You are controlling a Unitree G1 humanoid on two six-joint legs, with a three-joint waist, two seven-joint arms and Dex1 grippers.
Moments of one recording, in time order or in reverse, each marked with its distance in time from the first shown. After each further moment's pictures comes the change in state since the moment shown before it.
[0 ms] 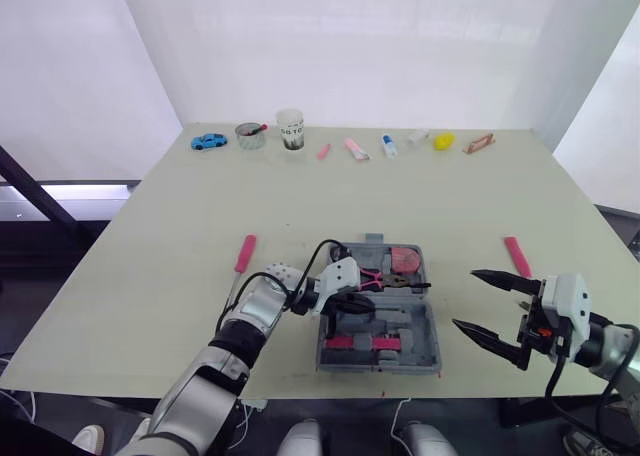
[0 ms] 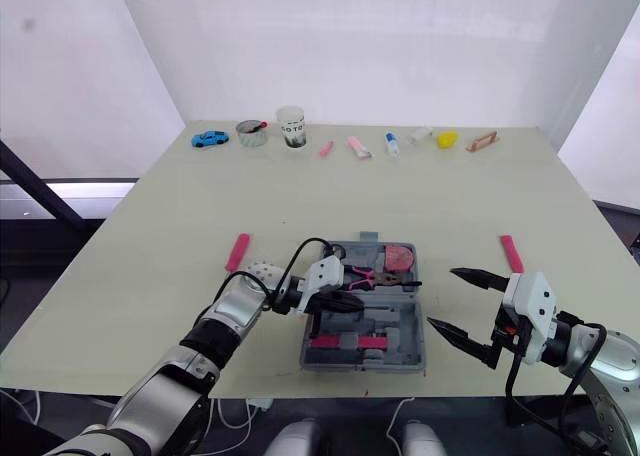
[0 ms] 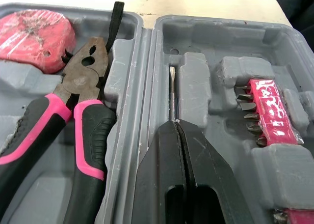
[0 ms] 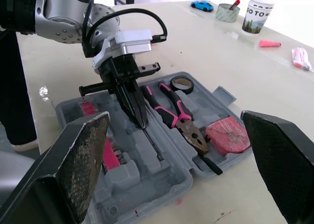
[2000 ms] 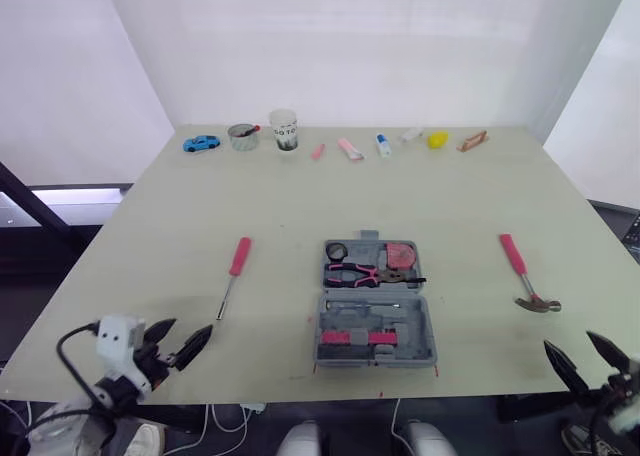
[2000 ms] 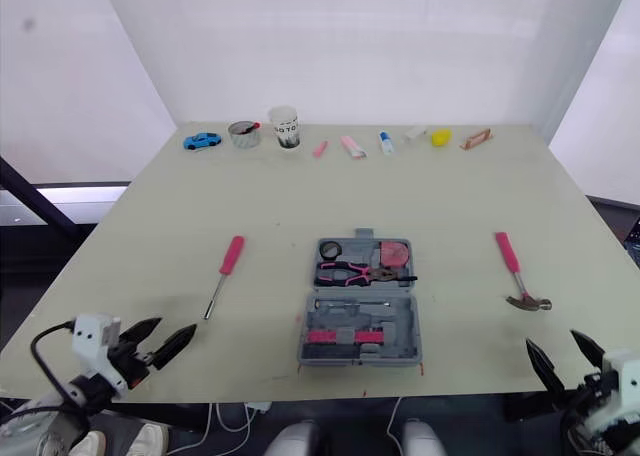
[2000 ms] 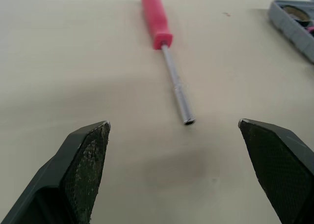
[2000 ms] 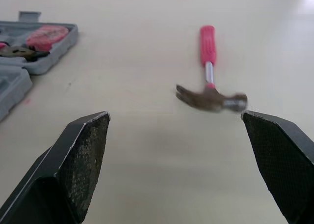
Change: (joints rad) left arm 0.933 0.142 0.903 -0.517 -0.453 0.204 0.442; right arm 0.352 0.372 -0.321 0.344 -0.009 -0.230 -0.269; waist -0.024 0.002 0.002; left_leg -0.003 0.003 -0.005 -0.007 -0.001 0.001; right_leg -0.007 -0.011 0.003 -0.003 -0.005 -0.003
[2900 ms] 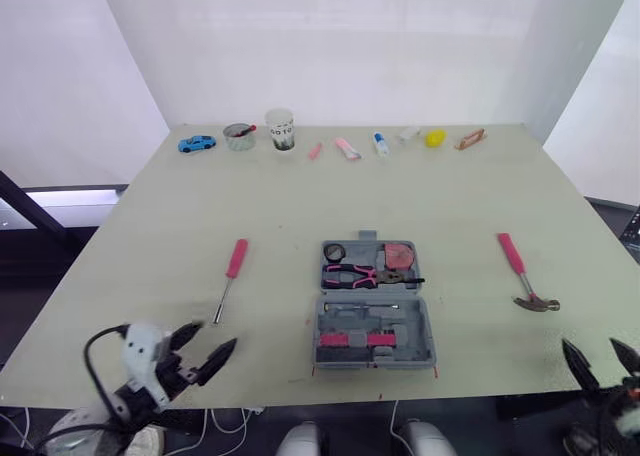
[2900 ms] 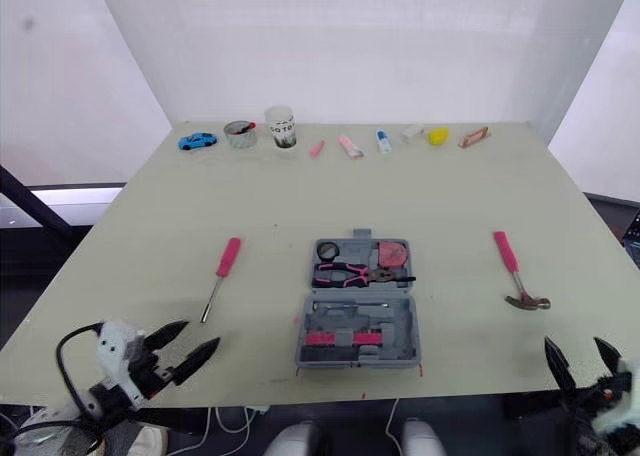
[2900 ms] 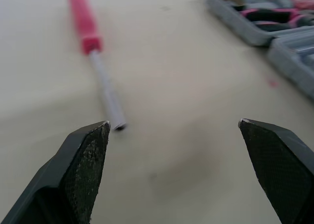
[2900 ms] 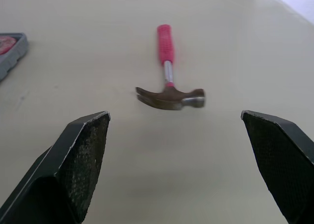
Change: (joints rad) left arm -0.057 0.049 -0.204 -0.102 0.008 -0.100 -0.140; right arm -0.086 -0.024 0.033 -0.073 -0.030 0.112 -0.153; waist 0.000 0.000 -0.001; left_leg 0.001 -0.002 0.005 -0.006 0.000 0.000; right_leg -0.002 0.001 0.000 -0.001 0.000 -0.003
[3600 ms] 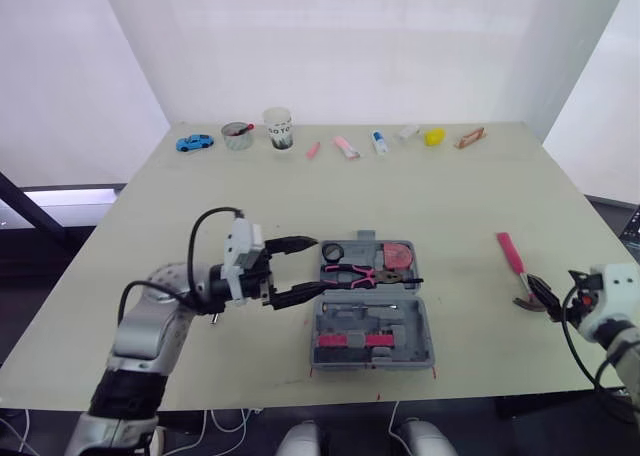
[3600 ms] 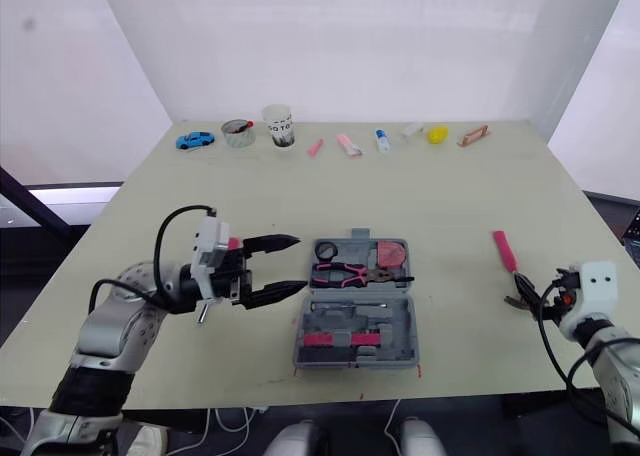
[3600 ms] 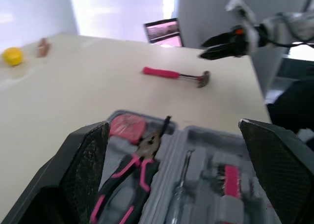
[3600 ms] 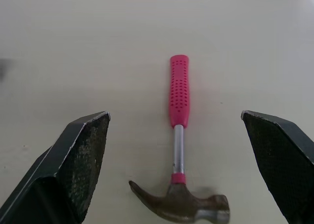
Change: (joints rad) left arm -0.602 0.101 -0.332 -0.082 -0.109 0.197 -0.327; right arm -0.489 -0.219 0.112 0.211 -0.071 0.323 -0.054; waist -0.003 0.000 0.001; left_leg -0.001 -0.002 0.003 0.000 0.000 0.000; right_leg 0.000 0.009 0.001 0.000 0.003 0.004
